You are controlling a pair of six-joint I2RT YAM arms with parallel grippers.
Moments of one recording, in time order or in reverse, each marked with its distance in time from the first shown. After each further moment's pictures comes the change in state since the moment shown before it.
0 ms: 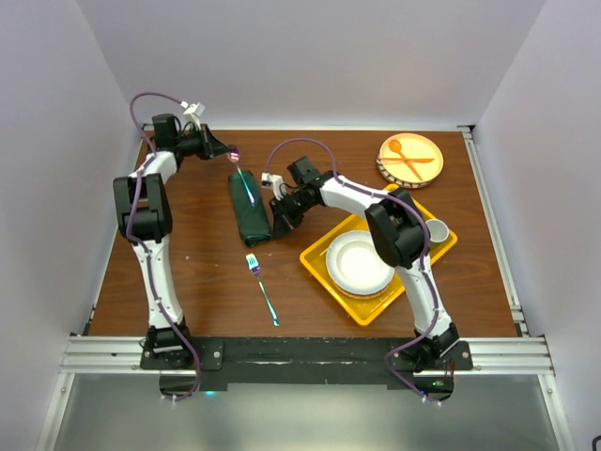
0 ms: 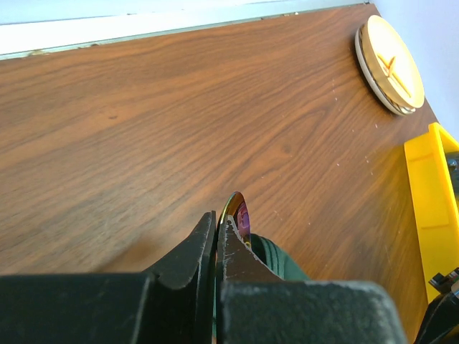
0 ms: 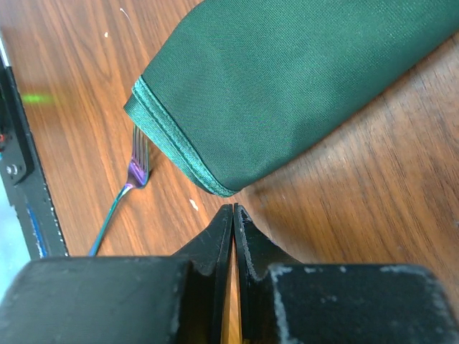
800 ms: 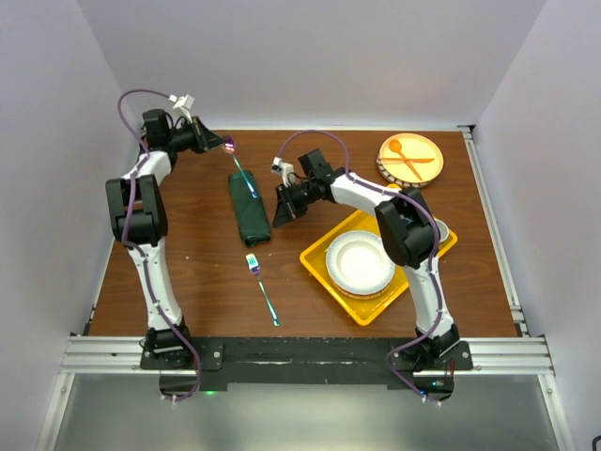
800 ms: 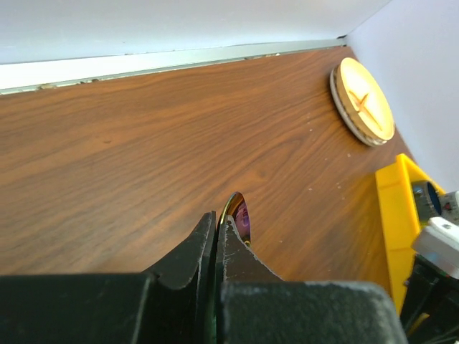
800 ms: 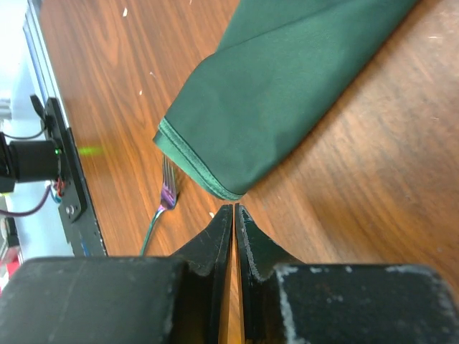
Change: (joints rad) left arm 0.018 -0.089 -0.085 0.139 -0.005 -0.156; right arm -0.055 -0.064 -0.075 0.169 -0.045 0.224
